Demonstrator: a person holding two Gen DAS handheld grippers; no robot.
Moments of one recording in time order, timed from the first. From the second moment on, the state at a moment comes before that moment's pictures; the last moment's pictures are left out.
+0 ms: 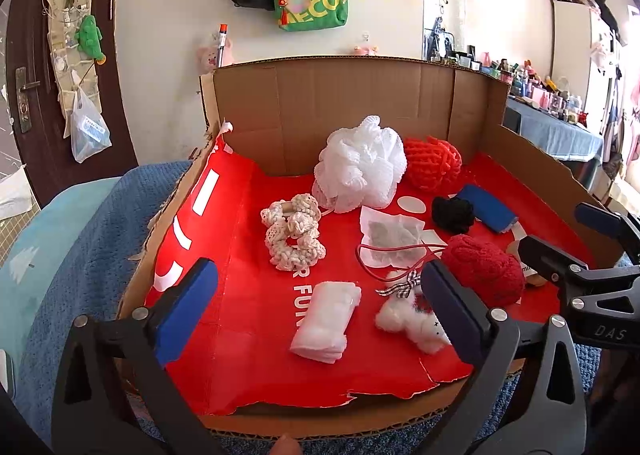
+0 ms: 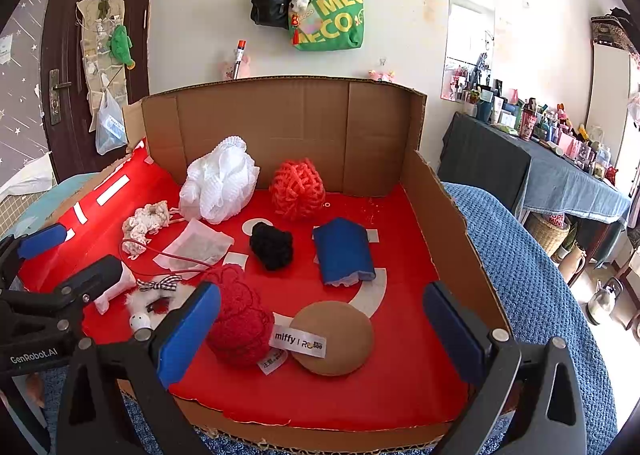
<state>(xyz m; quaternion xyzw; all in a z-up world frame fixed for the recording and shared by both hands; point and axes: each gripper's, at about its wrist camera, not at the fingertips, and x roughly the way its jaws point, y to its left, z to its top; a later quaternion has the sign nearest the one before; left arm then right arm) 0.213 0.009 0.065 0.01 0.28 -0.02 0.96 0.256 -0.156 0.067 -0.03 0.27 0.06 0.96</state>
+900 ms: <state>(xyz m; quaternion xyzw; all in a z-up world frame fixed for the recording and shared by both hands) 0.199 0.012 0.076 0.01 0.27 -0.03 0.96 0.237 -0.159 0.083 -0.01 0.25 0.07 0.97</state>
